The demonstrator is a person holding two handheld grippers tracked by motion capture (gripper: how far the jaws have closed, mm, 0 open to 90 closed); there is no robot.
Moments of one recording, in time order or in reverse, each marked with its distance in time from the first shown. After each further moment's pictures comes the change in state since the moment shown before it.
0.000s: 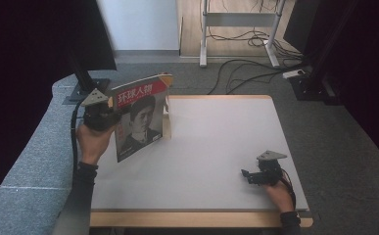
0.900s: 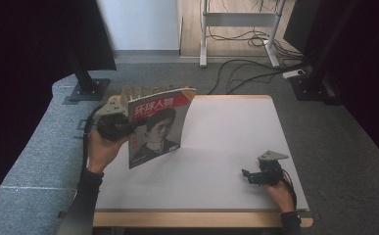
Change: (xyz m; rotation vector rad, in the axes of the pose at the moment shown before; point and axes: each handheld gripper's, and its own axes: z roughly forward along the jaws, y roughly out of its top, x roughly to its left) left arm -0.039 -0.004 -0.003 0.045 -0.191 0.116; right arm 0.000 0.000 -0.003 -0.024 0.004 0.000
